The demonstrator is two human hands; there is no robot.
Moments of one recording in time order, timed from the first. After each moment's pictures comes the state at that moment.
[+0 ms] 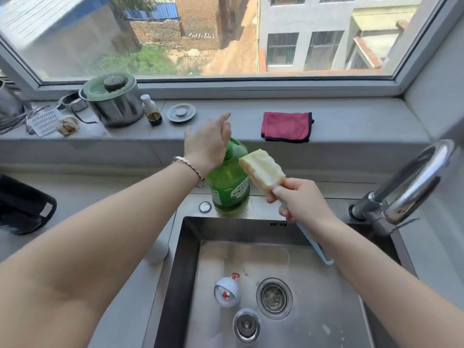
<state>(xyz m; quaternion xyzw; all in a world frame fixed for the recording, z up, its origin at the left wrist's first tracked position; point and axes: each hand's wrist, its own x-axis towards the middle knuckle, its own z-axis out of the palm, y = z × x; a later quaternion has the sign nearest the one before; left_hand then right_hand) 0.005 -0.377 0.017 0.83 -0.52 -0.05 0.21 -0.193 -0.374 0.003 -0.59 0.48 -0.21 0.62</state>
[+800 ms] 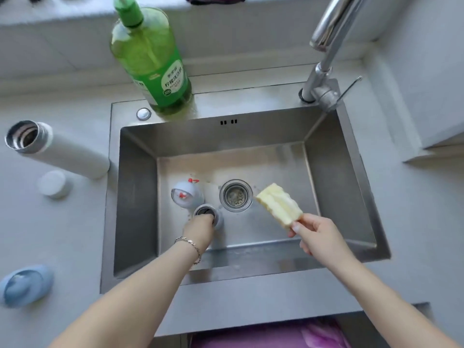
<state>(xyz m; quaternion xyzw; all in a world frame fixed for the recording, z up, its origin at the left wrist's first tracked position) -0.172 -0.154 -0.243 0.77 -0.51 -0.35 -0.12 -0.408 -0.214 -0.132 -0.50 0.61 -0.11 0.61</state>
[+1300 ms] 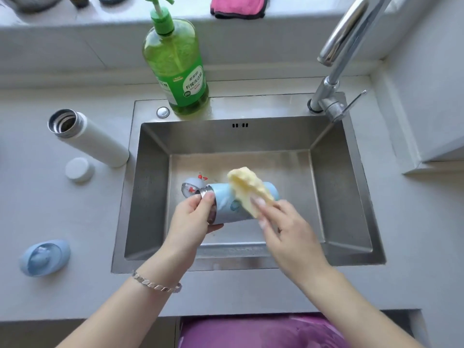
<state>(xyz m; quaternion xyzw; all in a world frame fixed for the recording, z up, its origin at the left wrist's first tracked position) -0.201 -0.136 -0.071 0.72 -0.12 -0.50 0.46 -0.360 -0.178 -0.081 -0.78 0.47 -0.14 0.38</state>
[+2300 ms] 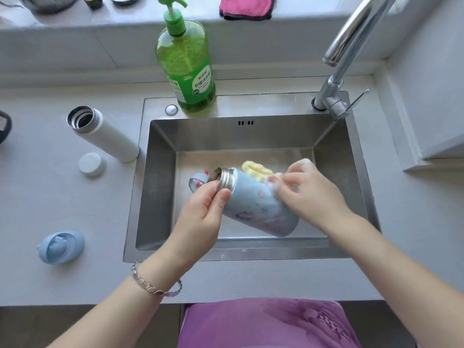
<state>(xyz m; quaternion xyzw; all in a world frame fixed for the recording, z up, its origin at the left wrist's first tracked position) -0.201 -0.117 -0.038 0.70 -0.43 -0.37 0.43 -0.351 -0.229 -0.031 -0.78 0.52 0.00 0.35</state>
